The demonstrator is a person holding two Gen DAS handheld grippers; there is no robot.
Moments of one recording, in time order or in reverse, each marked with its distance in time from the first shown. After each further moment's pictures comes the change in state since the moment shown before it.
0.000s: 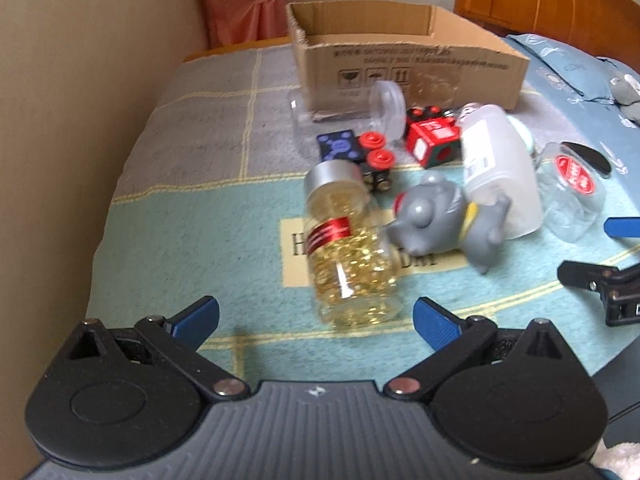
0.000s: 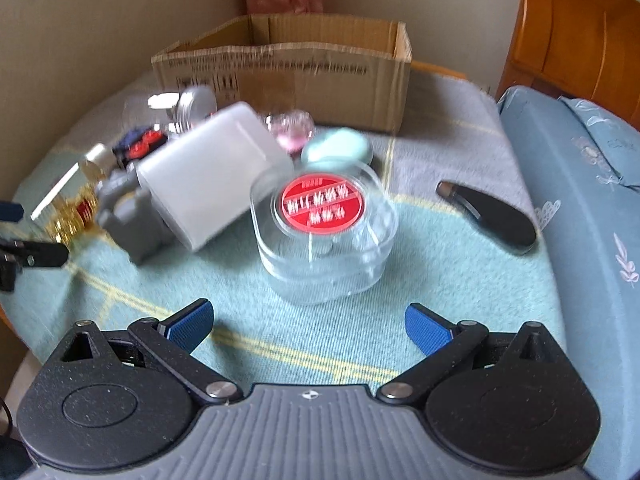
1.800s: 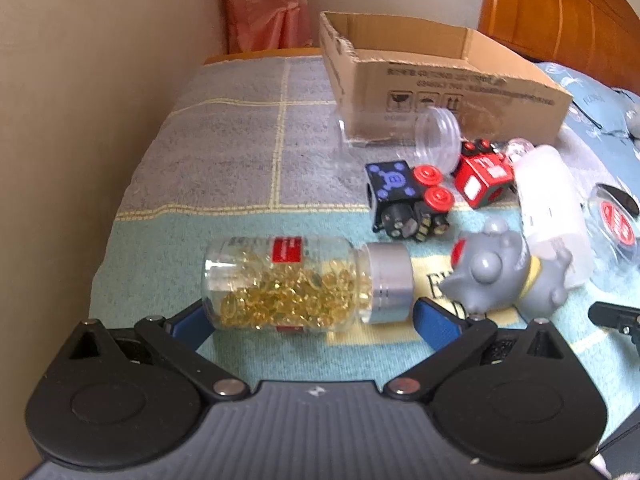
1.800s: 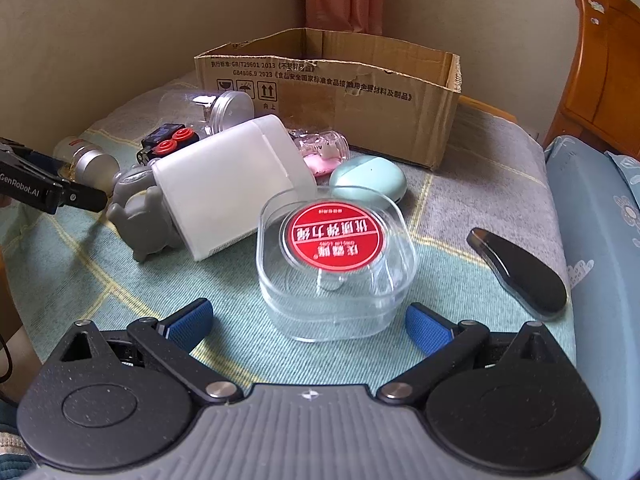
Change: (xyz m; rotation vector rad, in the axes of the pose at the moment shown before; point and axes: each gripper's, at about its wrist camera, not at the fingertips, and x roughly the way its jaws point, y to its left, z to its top) left arm 0.029 0.026 0.019 -0.069 -0.053 -0.006; right arm 0.012 -0.008 0.012 -0.155 -0.062 0.111
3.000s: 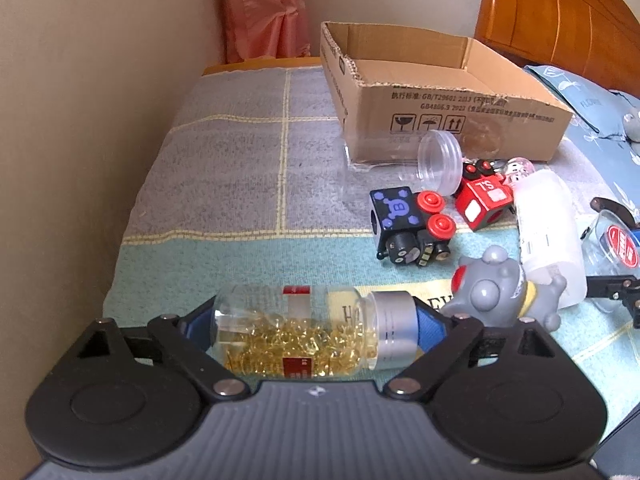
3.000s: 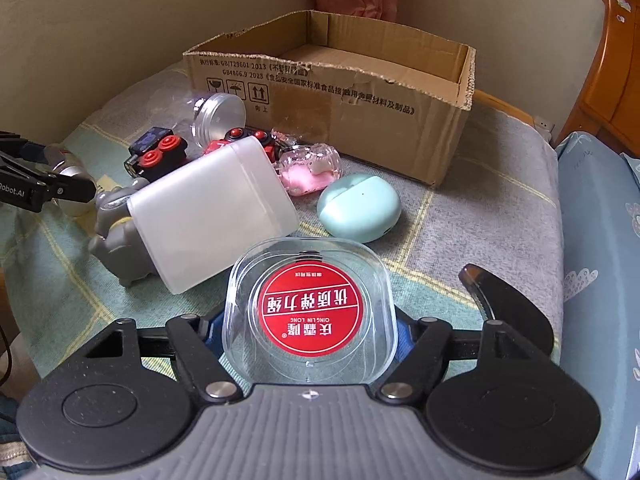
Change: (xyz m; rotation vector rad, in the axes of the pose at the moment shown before) left arm -0.008 0.006 0.015 0.022 0.002 -0.016; right arm 0.009 -0.014 0.034 -0.032 0.102 0.026
